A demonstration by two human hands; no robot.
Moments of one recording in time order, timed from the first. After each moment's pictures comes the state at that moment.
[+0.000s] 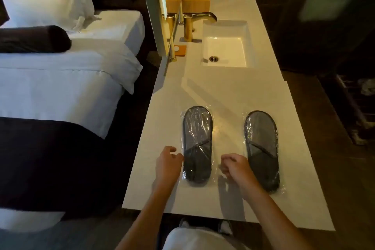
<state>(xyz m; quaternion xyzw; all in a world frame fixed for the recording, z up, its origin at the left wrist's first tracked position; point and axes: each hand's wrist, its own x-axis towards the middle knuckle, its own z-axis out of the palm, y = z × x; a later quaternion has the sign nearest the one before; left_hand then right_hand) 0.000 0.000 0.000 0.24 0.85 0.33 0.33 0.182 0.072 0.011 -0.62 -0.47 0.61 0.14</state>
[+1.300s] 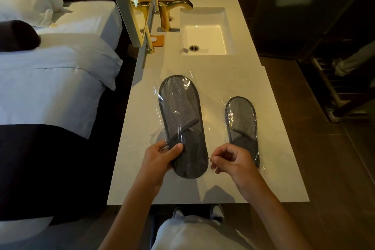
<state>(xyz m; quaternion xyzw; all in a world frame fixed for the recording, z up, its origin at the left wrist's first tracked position) 0.029 -0.019 0.058 0.21 0.63 0.51 0.55 0.232 0.037 0.063 -0.49 -0.53 0.64 0.26</state>
